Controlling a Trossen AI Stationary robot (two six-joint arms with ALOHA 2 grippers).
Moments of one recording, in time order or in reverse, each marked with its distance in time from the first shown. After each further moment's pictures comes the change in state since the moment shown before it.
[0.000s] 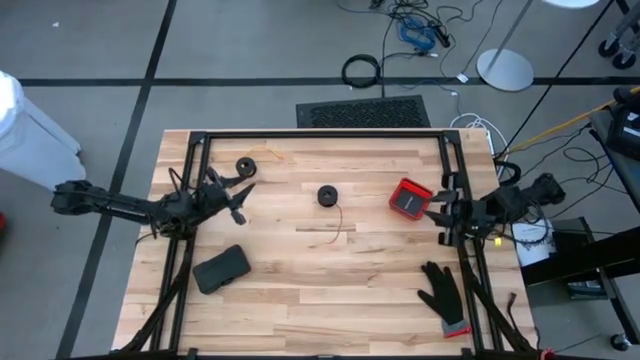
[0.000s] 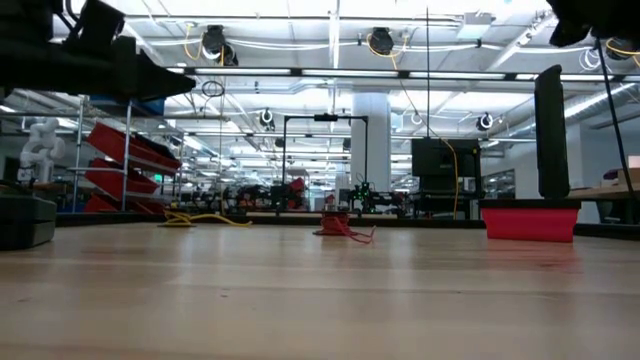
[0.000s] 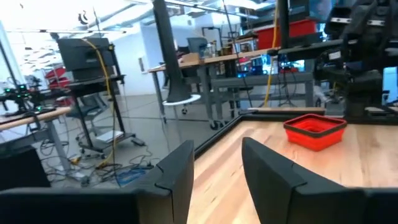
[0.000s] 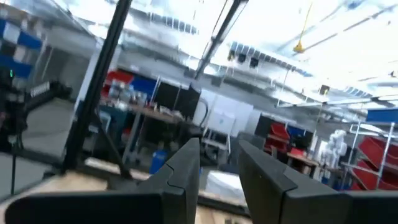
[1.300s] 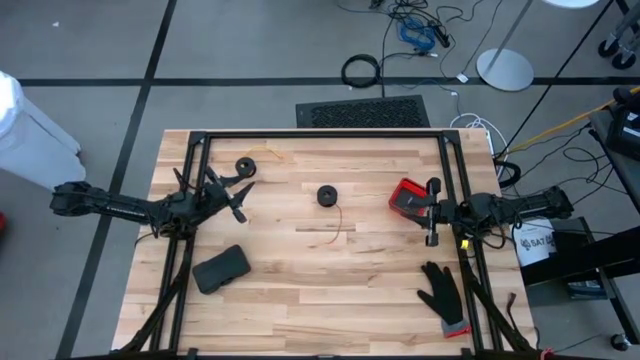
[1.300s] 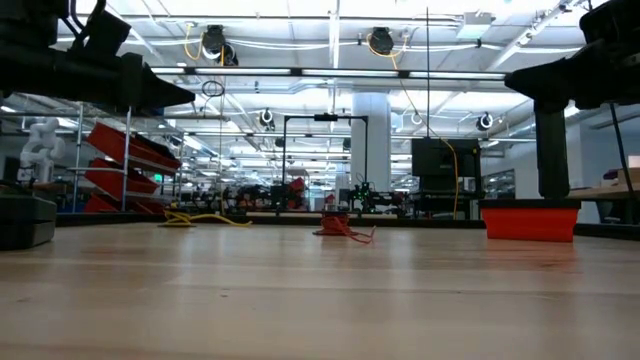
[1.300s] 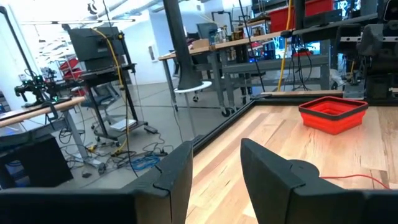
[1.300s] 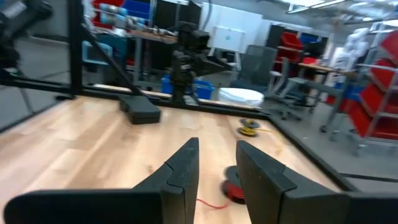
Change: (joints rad) left arm 0.022 0.000 0.000 -0.069 -0.042 0.002; right arm -0.204 0.003 -0.082 -0.300 -0.077 0.311
